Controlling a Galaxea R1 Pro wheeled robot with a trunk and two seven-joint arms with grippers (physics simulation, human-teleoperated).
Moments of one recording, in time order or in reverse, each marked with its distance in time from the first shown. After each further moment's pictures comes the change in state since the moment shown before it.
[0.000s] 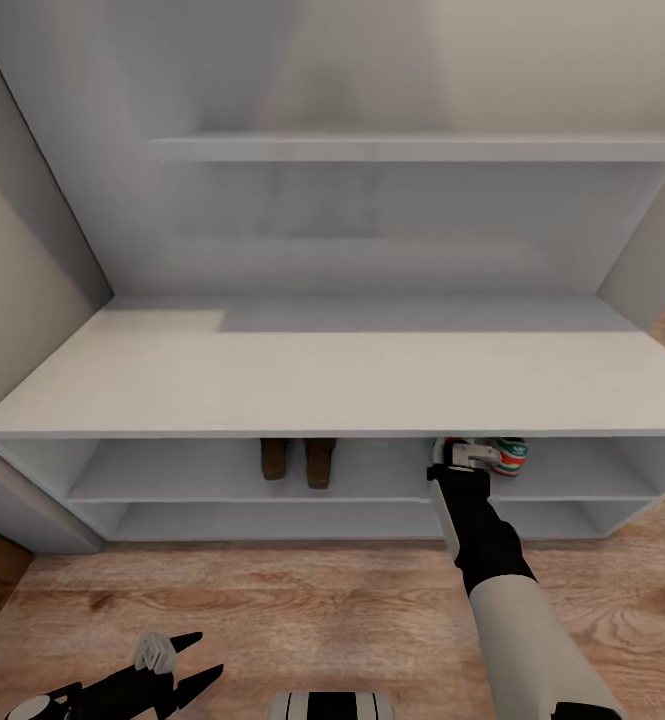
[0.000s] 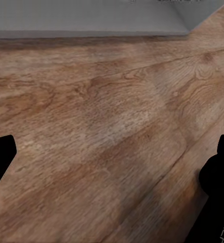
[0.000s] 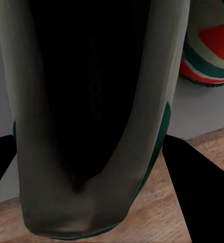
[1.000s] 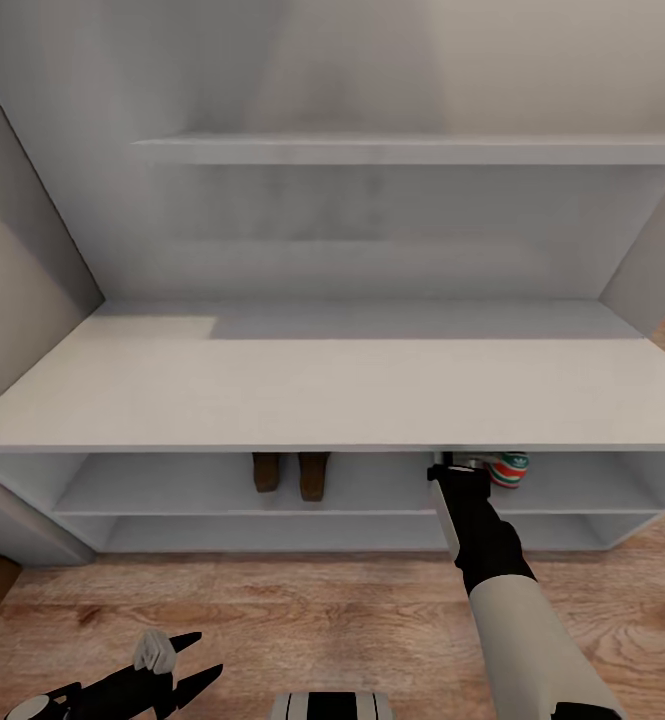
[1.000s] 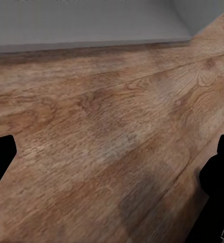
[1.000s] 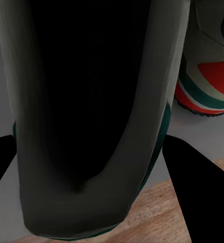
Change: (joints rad) left arm 0.000 0.002 0.001 0.000 0.001 0.000 0.000; right arm 0.000 0.000 -0.001 0.000 0.007 0.002 0.000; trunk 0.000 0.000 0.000
